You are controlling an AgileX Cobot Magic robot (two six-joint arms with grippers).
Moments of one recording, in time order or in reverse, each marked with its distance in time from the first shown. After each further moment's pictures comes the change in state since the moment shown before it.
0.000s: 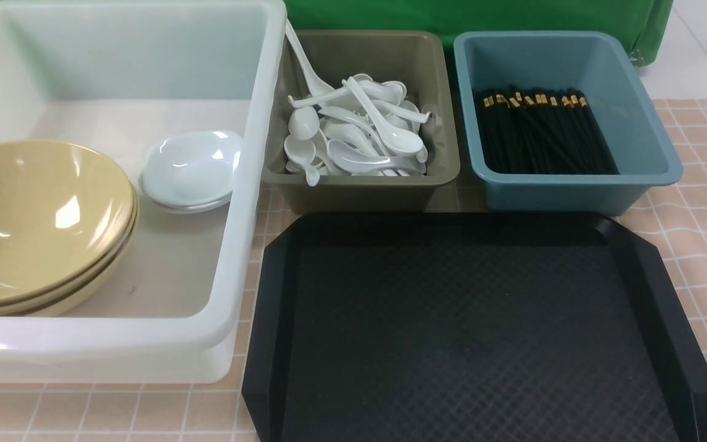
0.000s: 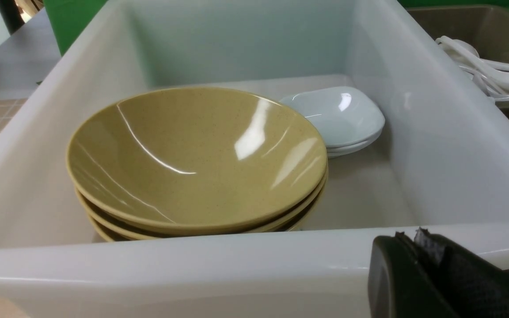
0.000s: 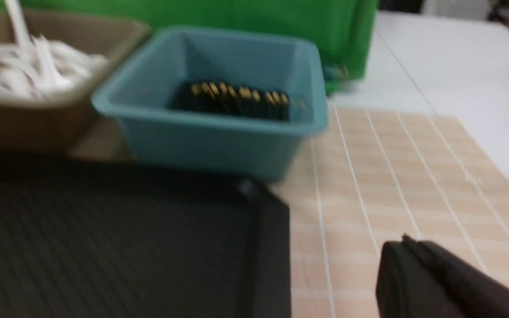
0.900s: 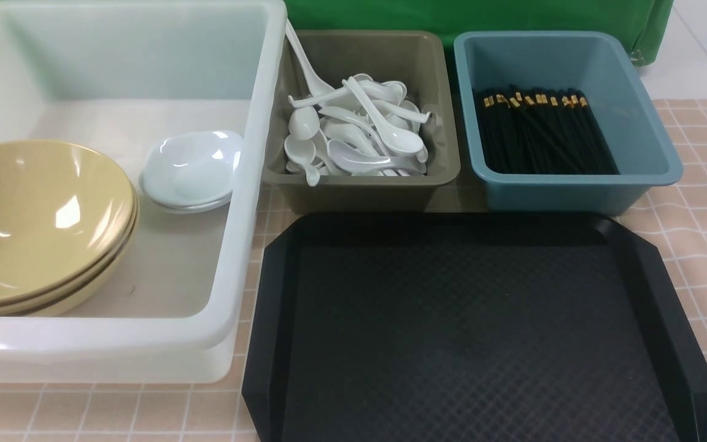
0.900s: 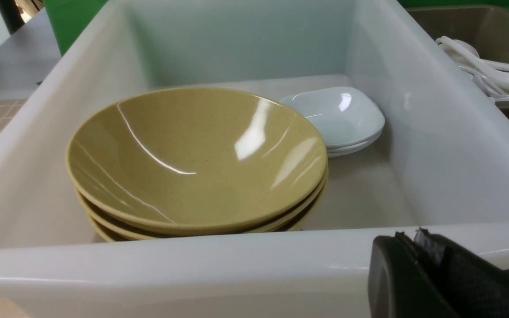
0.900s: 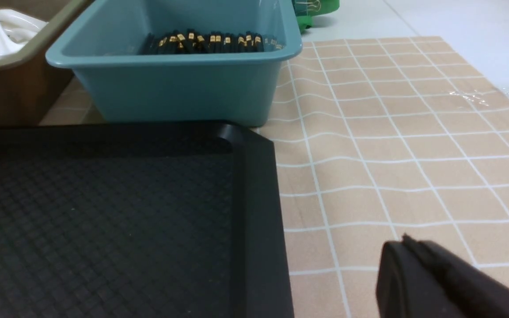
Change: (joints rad) right arm -0.008 -0.097 0.061 -0.081 0.087 0.190; left arm 0.000 0.000 0.000 0.000 -0.001 0.000
